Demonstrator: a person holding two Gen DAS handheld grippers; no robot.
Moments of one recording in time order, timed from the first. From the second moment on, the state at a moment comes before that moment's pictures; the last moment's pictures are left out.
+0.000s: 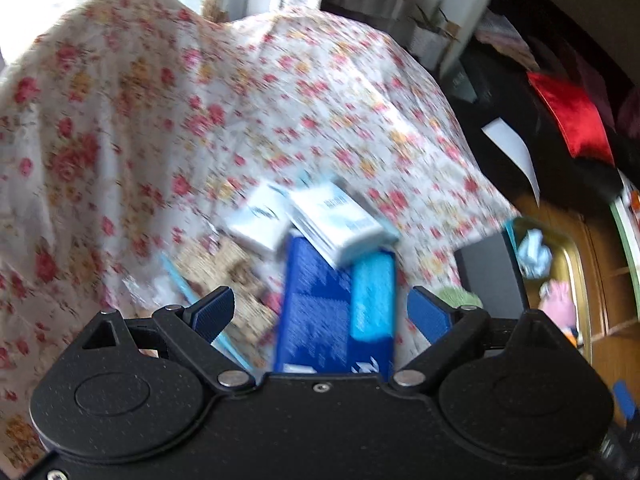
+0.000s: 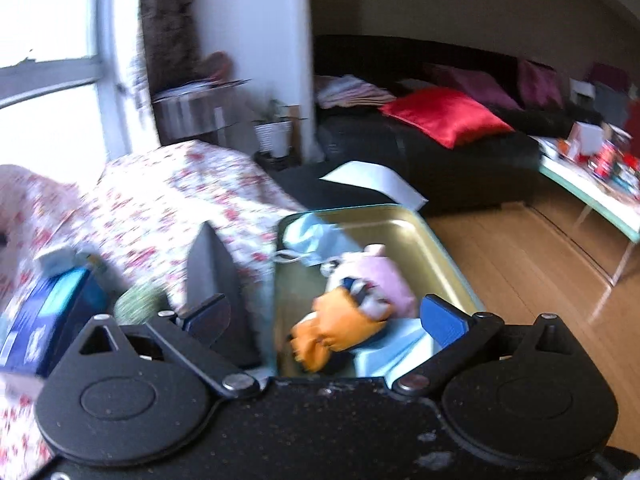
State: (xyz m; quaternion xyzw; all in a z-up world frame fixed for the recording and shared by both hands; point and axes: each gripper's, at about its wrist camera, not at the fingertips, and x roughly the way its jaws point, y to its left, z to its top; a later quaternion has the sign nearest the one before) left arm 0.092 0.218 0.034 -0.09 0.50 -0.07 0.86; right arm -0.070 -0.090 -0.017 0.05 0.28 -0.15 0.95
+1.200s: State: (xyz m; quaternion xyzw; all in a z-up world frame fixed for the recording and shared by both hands) left arm 0.190 0.178 -0.007 -0.08 0.51 -0.05 0.85; right arm 0.040 0.034 -0.066 -0.08 0.38 0.02 0.92
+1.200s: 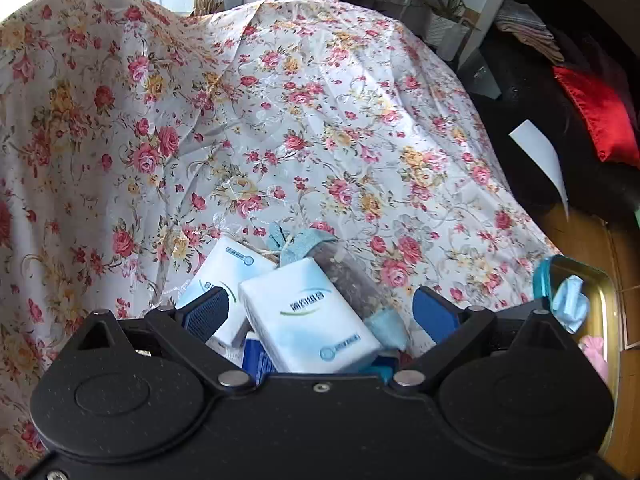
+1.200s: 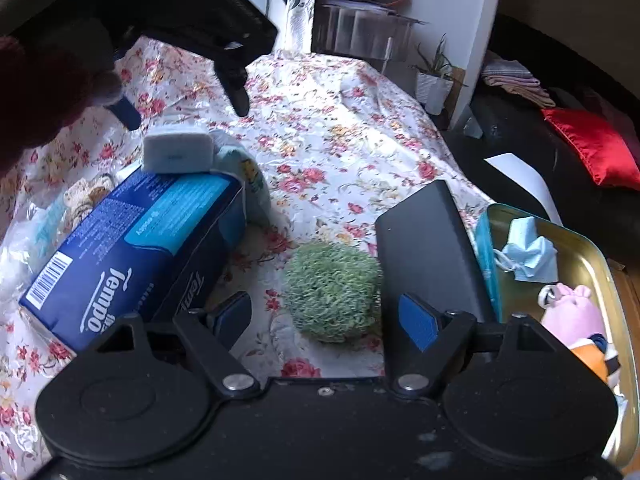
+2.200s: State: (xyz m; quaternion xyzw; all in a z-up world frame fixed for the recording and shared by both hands) left arm 0.134 0.176 -0.004 -0.06 0.53 -0.09 0.84; right arm -0.011 0.014 -0.068 0.00 0.46 0.04 0.89
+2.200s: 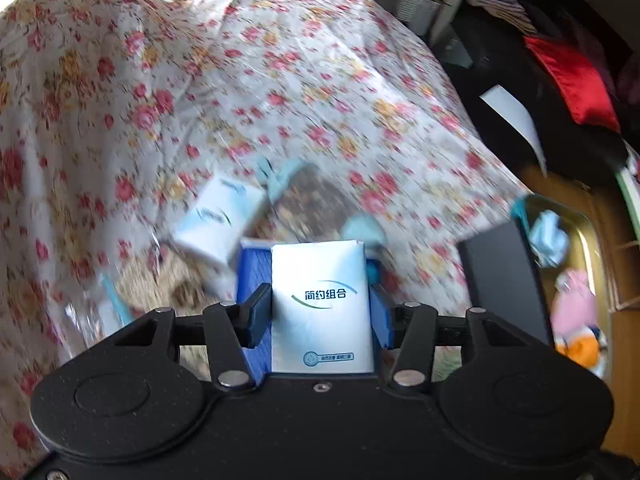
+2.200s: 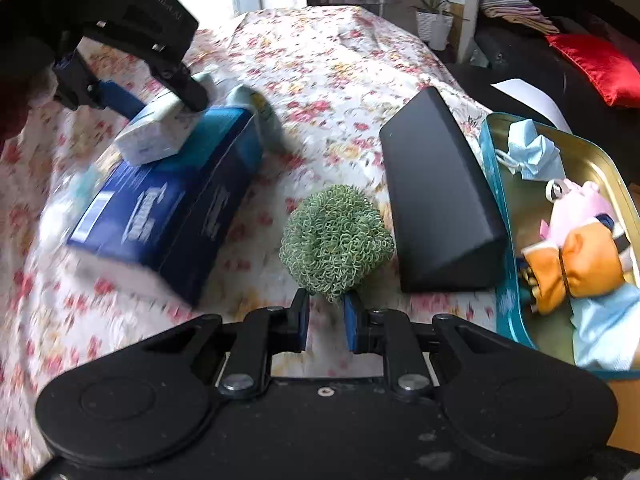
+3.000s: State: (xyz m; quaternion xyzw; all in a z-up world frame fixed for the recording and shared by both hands) left arm 0.005 0.164 -0.023 -0.02 0.58 -0.13 0.80; right arm -0.059 -0.012 -0.057 0.02 0.43 0.02 0.90
